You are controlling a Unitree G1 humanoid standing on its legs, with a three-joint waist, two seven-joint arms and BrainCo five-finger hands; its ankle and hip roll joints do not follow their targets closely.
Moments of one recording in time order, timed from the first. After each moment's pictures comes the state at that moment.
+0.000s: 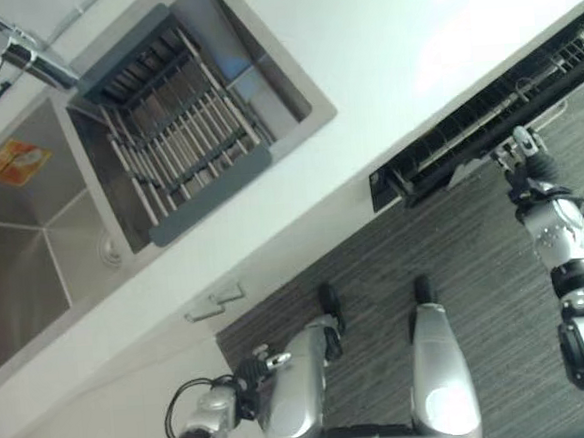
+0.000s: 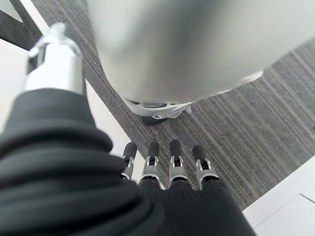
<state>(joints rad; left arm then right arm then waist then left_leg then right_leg) -0.13 0.28 -0.35 1.05 -0.39 -0.11 -0.23 -0.70 -0.61 -0.01 0.80 0.98 -0.04 0.07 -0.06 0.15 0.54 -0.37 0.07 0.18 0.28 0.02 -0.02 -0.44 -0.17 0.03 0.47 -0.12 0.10</state>
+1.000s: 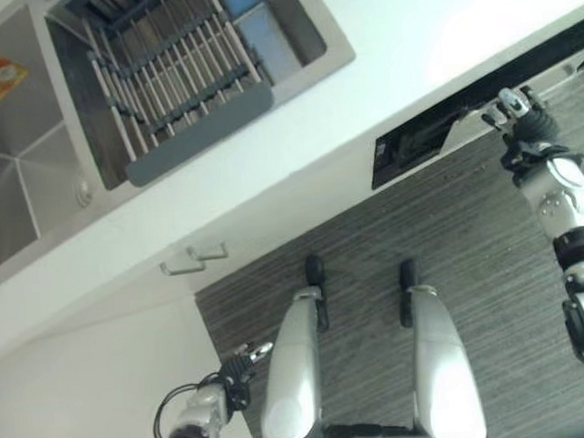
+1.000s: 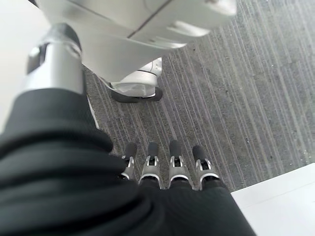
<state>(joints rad) -0.13 0.29 -0.22 1.06 -0.46 0.00 -0.16 -0.86 -0.67 0.11 0.77 0.91 0.02 -0.05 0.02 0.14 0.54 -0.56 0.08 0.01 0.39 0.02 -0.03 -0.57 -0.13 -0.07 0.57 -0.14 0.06</state>
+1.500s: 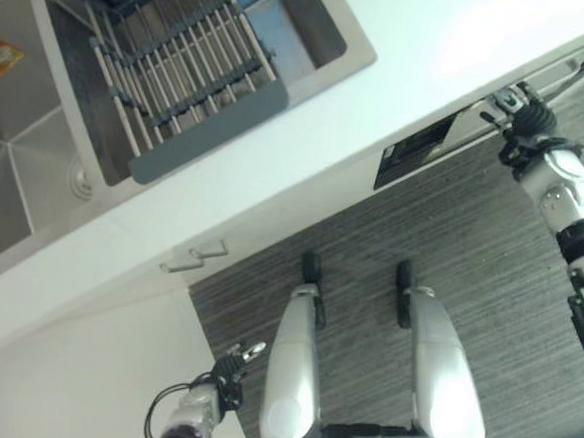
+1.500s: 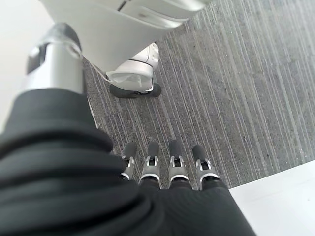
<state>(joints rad) -0.13 0.32 -0.22 1.05 -0.47 0.00 -0.17 -0.87 -0.70 0.15 0.77 0.91 0.06 -0.08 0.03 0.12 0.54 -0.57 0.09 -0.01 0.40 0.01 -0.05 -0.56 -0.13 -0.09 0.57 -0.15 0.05</state>
